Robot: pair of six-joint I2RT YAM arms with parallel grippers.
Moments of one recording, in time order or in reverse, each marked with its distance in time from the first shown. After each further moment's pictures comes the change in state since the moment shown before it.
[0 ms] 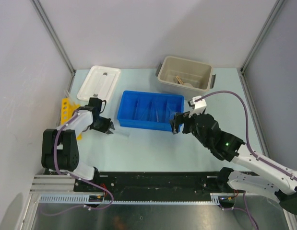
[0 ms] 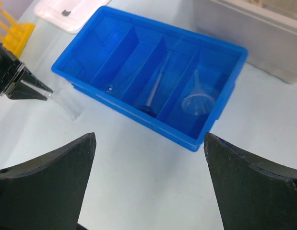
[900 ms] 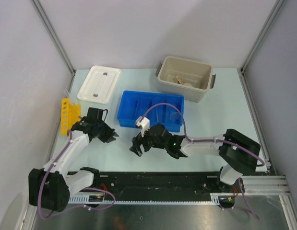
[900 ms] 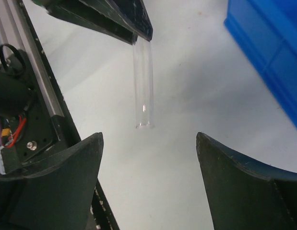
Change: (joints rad) left arm -0.135 -0.429 -0.179 -0.026 0.047 0.260; right arm 0.195 0.719 -0.004 0.639 -0.491 -0.040
